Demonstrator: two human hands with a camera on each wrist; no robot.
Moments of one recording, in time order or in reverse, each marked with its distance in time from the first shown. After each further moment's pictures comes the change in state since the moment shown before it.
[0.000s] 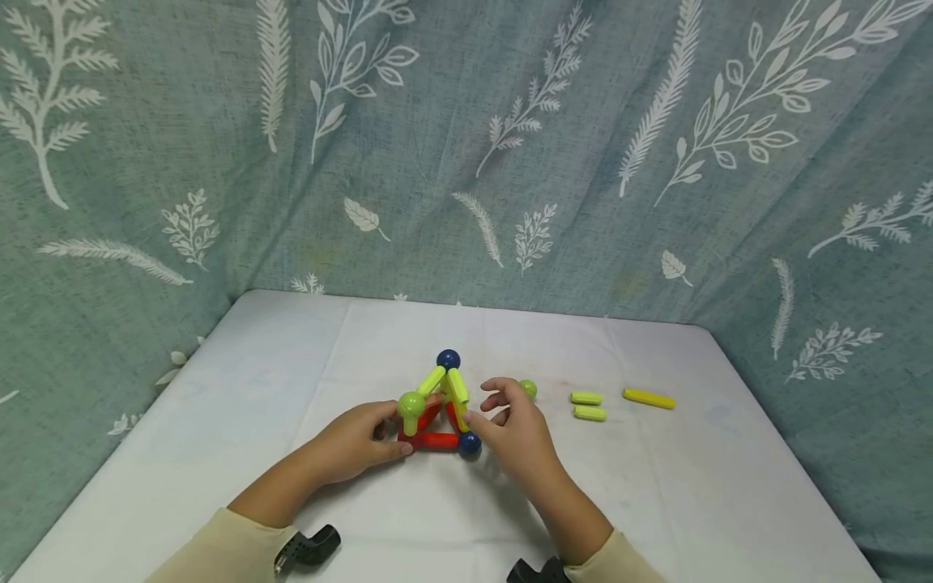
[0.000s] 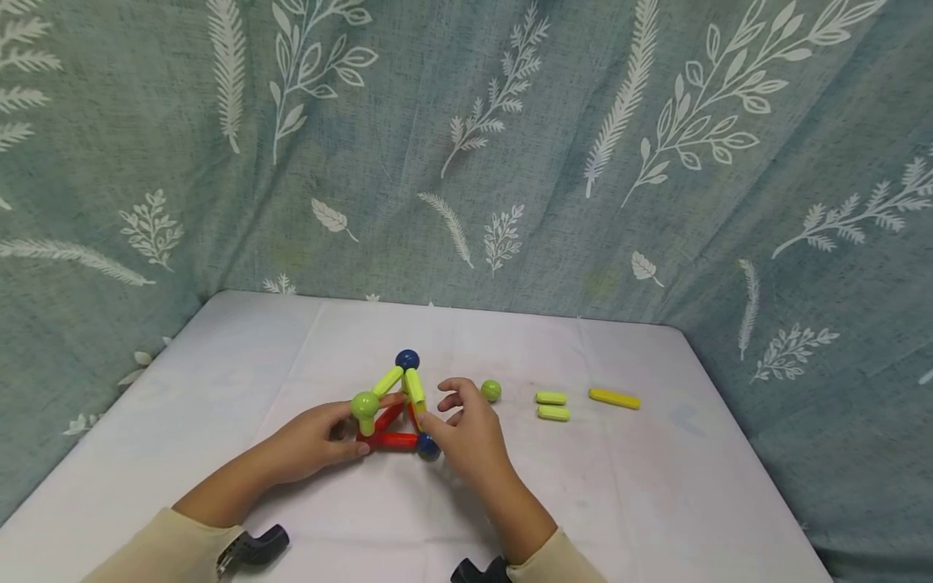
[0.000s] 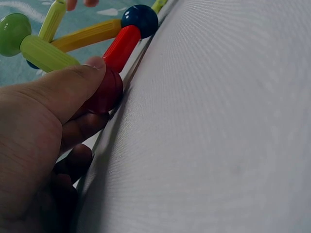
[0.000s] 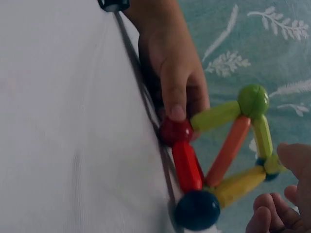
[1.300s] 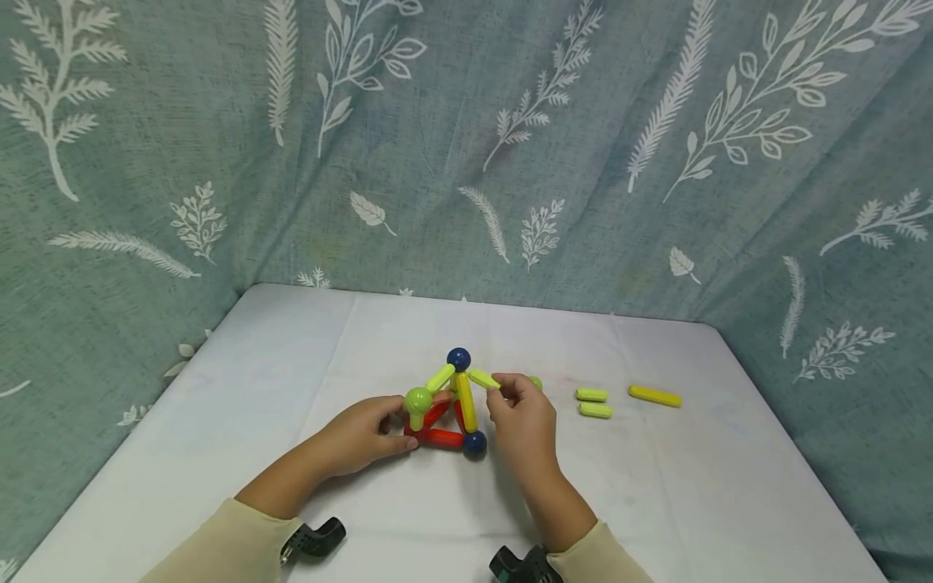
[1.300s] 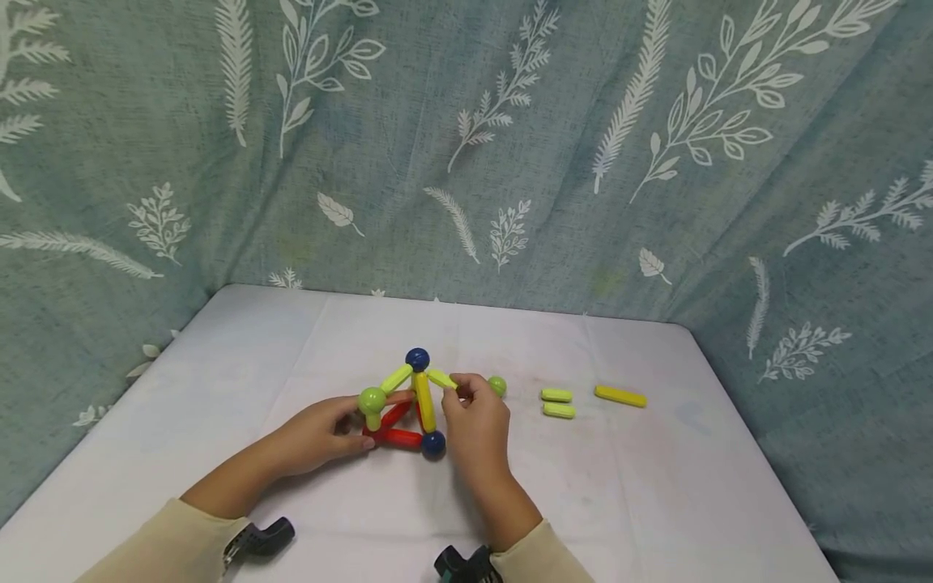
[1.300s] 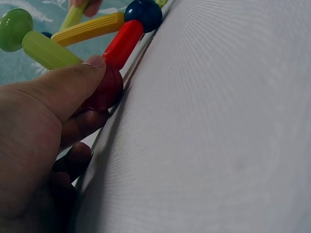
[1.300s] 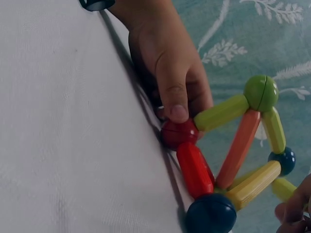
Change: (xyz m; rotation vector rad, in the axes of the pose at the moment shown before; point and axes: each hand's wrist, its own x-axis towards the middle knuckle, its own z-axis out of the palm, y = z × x) left_hand -0.001 -0.001 -0.001 0.011 0.001 0.020; right_hand 0.008 -0.004 0.017 0.015 0.309 0.059
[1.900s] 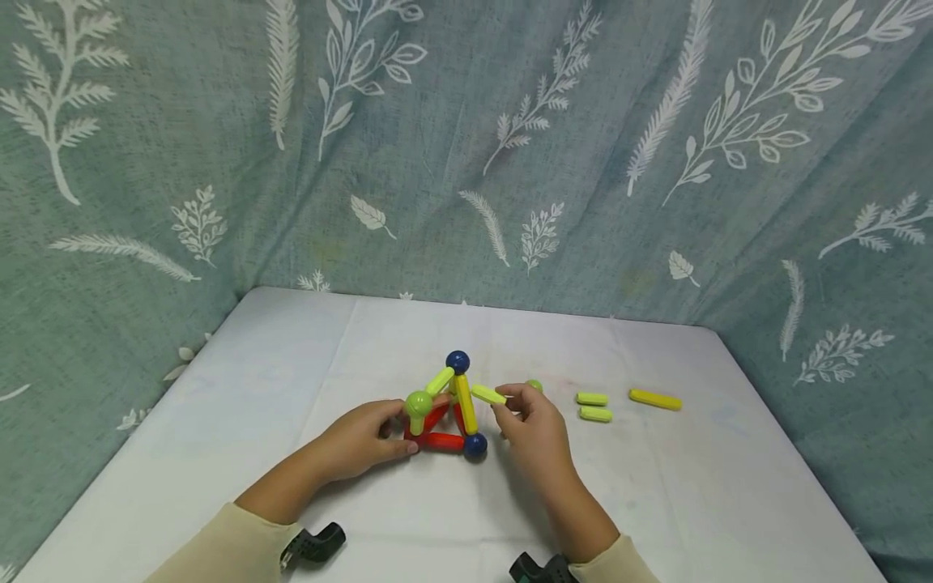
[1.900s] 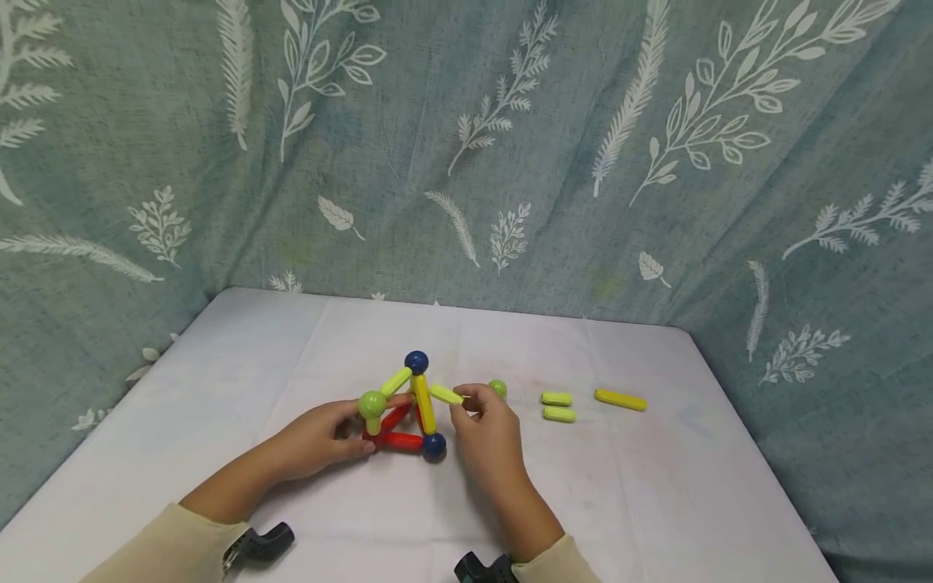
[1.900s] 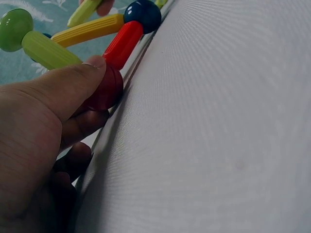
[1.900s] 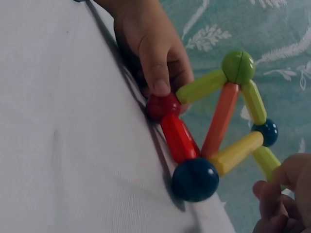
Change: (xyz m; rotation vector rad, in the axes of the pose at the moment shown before) left_hand -0.001 0.001 0.000 -0.027 -0.002 -0.015; right_hand 0.002 0.016 -0.018 -0.050 -0.139 -0.005
